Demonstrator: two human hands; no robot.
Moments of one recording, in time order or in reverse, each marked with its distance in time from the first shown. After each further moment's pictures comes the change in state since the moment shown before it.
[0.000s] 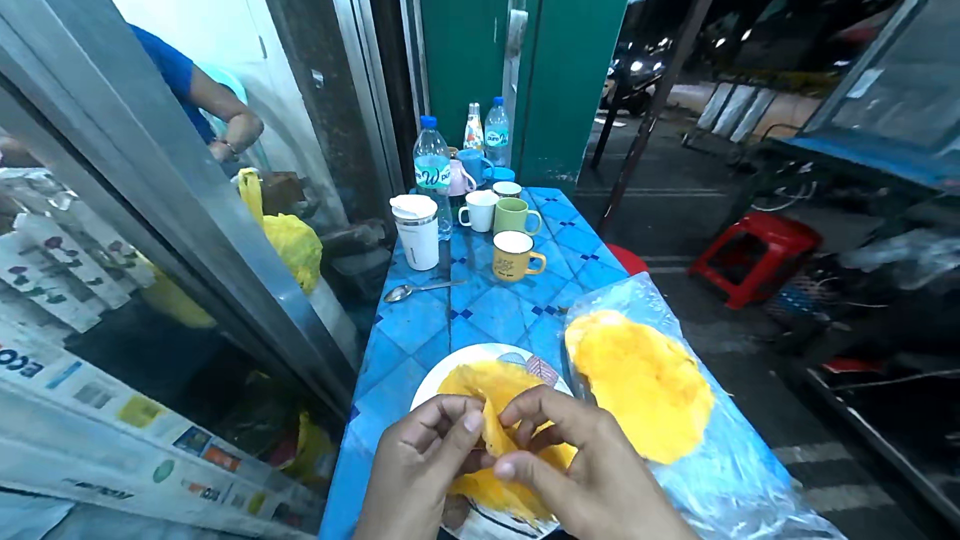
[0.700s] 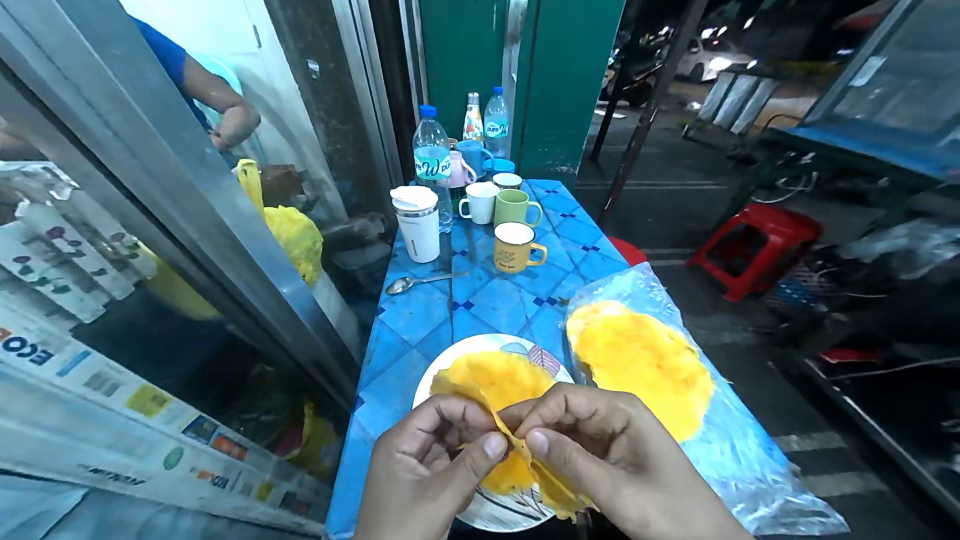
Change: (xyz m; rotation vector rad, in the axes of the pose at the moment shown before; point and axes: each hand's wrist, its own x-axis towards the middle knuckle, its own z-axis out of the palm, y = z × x) left_hand -0.014 0.008 -0.001 0.009 -0.070 0.142; right_hand -0.004 -0.018 -0.013 0.345 -0.059 -0.028
